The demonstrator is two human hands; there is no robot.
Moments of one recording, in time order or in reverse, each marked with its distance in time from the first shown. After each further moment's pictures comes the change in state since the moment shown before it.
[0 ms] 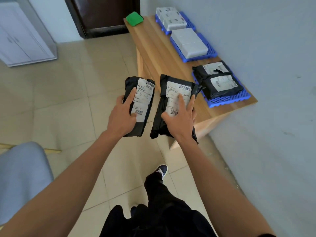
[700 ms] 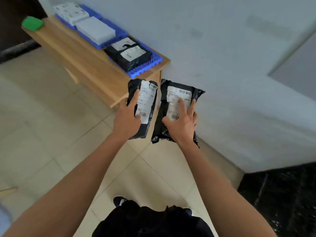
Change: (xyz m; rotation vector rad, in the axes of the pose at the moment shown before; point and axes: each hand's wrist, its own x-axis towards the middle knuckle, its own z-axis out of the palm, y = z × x) left_hand -0.213 0.243 0.146 -0.018 -0.245 0.373; right_hand -0.213 0.234 -0.221 0.015 0.266 0.364
